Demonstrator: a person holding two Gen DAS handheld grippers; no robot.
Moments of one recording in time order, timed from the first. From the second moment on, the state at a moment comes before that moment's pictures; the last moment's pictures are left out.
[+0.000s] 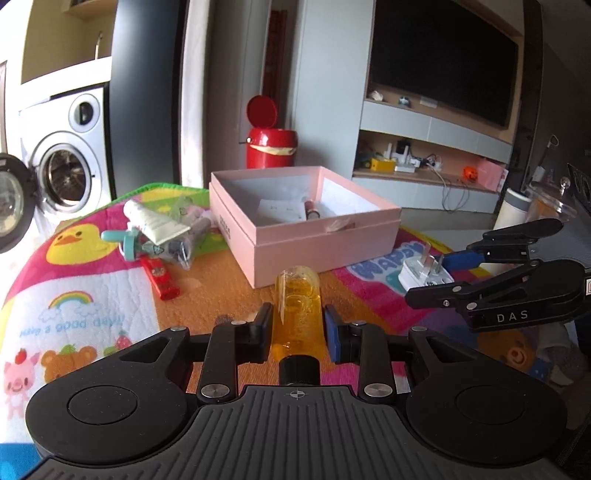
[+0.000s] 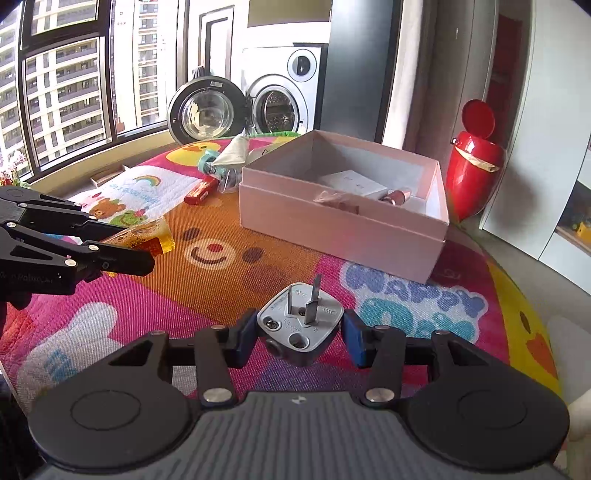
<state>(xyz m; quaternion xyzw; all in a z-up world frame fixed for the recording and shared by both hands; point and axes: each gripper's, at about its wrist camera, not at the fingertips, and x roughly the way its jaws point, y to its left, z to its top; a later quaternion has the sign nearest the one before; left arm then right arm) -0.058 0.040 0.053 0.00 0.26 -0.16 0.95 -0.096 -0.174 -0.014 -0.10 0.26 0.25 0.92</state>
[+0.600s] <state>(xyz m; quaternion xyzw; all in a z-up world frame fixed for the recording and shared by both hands) 0.069 0.073 0.110 -0.08 0.22 -0.08 0.97 -0.015 -0.188 0.044 -0.10 0.23 0.20 0.95</state>
